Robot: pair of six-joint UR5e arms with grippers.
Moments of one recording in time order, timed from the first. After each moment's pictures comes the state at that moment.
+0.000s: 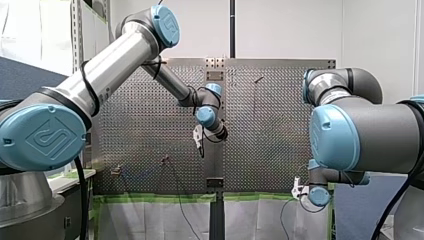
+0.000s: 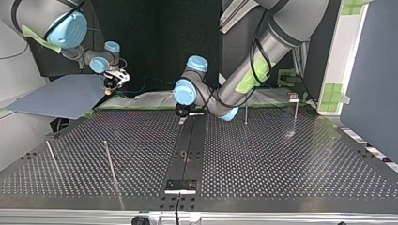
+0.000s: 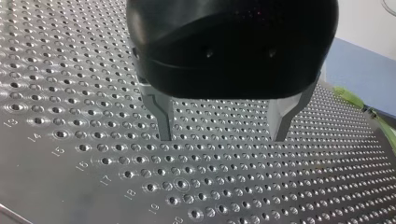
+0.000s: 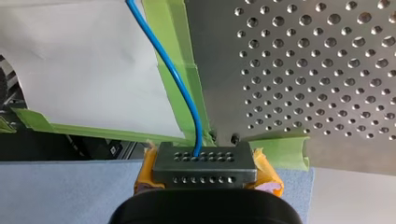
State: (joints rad) left arm -0.56 -2.34 -1.26 -3.02 -1.75 -2.03; right arm 1.62 -0.35 1.45 -0.79 1.60 1.65
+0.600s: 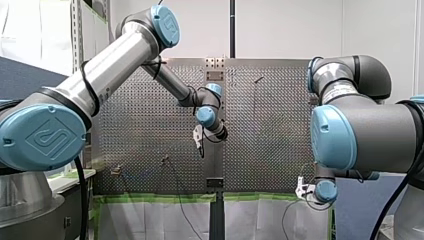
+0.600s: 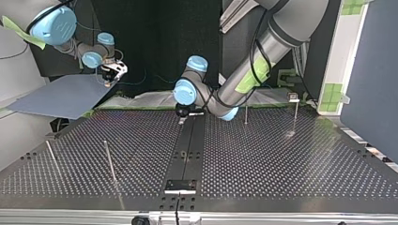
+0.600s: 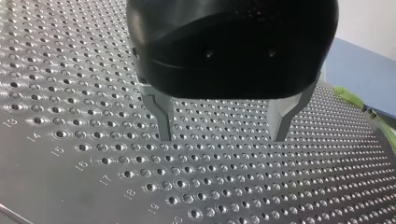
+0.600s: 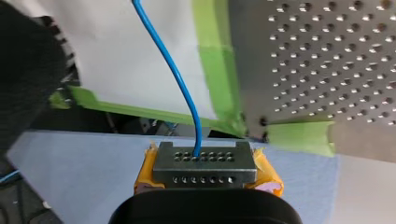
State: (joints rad) left arm -0.56 -2.34 -1.26 -3.02 -1.75 -2.03; right arm 1.59 -0.44 1.59 -0.70 1.54 1.61
